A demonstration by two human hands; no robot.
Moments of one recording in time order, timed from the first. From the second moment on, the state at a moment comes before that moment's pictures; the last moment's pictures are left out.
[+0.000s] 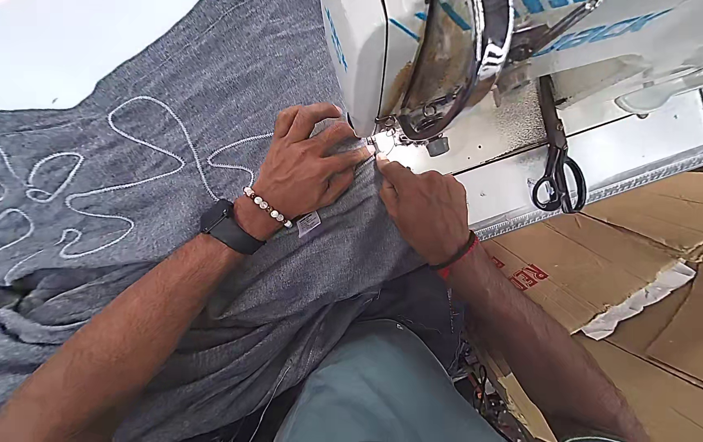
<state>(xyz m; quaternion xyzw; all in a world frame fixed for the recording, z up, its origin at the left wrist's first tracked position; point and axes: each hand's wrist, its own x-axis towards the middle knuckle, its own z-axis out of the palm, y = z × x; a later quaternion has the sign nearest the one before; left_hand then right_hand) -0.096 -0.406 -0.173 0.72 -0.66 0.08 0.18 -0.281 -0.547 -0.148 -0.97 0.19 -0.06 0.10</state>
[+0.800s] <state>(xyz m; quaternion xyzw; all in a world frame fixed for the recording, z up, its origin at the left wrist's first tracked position) -0.146 -0.382 -0.167 0.78 -0.59 -0.04 0.21 -0.299 -0.539 -0.147 -0.91 0.26 -0.12 0.29</state>
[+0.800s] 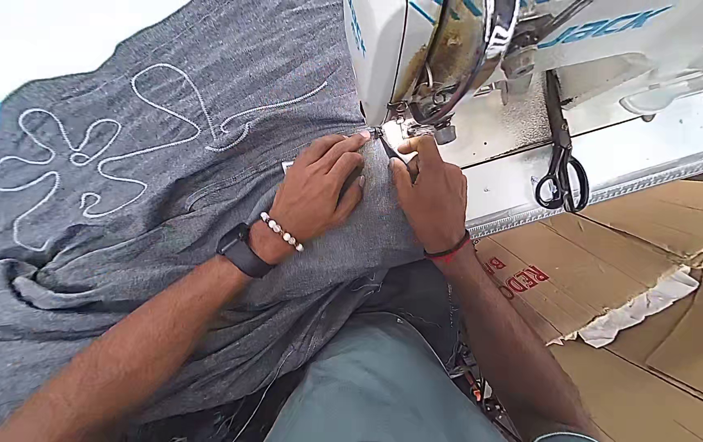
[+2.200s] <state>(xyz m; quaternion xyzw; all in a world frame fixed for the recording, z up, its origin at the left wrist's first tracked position) -0.141 -0.399 -0.177 0.78 -0.59 0.02 0.20 -0.287 -0.674 -0.140 -0.97 0.18 -0.14 0.08</state>
